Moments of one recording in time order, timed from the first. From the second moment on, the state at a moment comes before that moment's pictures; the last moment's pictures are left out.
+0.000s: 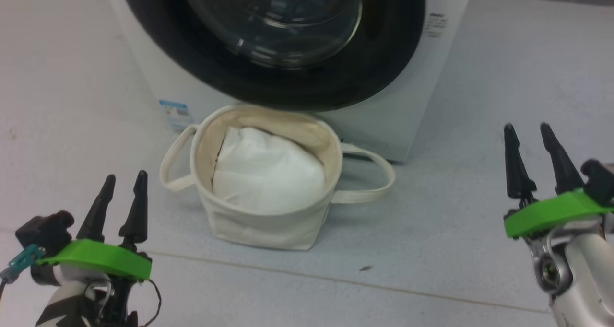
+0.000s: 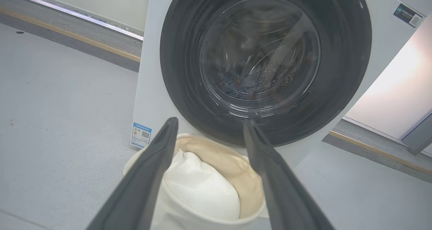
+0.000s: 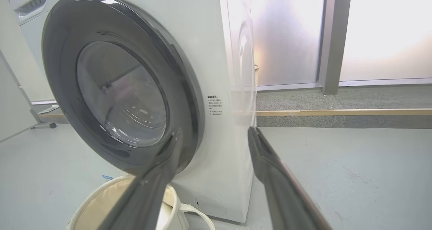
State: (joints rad) left arm -0.35 0.26 -0.12 0.52 -0.61 -0.12 -0.26; right arm -0.35 -0.29 0.14 0.35 0.46 0.13 -0.26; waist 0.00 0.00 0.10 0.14
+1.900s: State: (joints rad) left arm -0.26 0.27 -0.11 0.46 -0.57 -0.12 -0.26; right arm -0.17 -0.23 0.08 0.28 0.43 0.13 -0.26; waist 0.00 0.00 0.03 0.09
